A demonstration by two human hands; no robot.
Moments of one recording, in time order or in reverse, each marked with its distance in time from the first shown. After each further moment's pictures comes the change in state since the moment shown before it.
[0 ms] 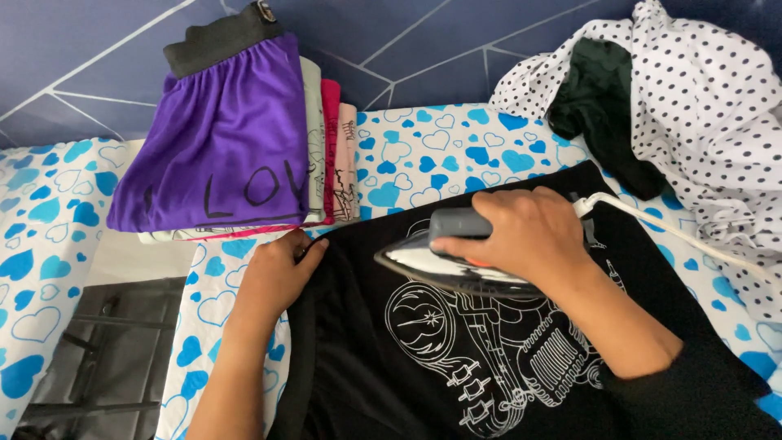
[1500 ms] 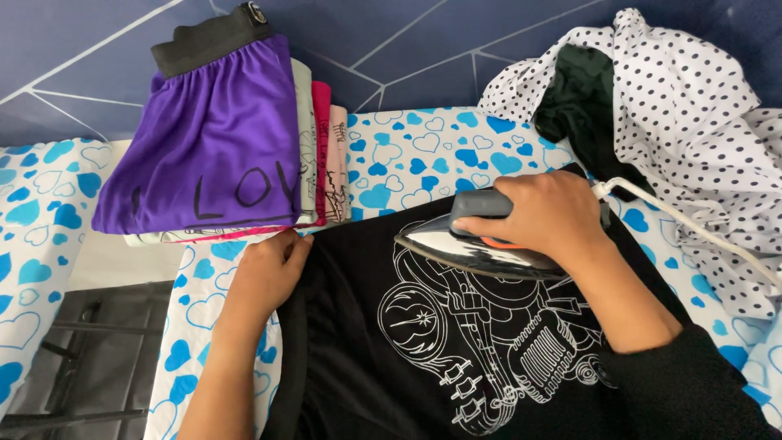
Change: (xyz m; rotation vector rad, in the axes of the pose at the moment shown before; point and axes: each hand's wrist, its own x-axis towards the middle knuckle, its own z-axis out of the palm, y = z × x) left_hand 0.009 -0.015 0.007 -0.044 0.019 0.032; right_hand 0.005 0.031 -0.008 -0.145 -0.118 0.127
